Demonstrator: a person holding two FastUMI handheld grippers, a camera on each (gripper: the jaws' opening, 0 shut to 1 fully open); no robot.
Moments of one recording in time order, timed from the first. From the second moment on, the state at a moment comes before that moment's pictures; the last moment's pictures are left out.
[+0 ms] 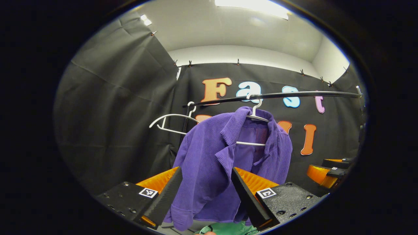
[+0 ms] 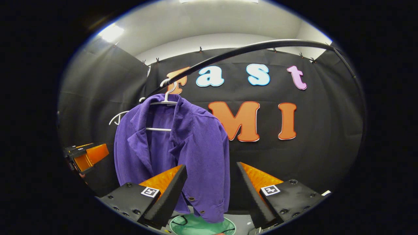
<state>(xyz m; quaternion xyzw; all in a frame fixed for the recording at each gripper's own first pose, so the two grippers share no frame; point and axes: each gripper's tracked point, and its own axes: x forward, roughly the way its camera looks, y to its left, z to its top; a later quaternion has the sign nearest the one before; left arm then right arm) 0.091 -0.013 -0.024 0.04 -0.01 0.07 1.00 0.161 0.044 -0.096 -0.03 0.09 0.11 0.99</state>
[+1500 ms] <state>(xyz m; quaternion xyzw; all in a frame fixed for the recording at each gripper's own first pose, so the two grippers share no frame) 0.180 -0.048 -0.115 0.03 0.04 -0.07 1.00 0.249 0.023 -0.119 -0.05 0.09 0.06 0.99</state>
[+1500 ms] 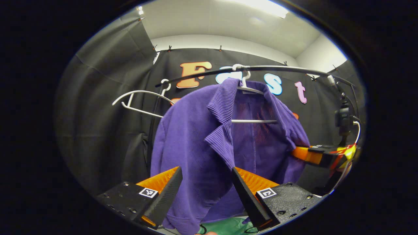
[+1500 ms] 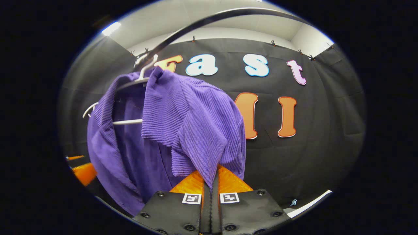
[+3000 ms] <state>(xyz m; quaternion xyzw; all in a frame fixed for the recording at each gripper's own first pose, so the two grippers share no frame) 0.216 0.073 0.085 0.06 -0.15 0.07 0.98 0.244 0.021 -0.084 0.04 0.07 0.20 0.98</state>
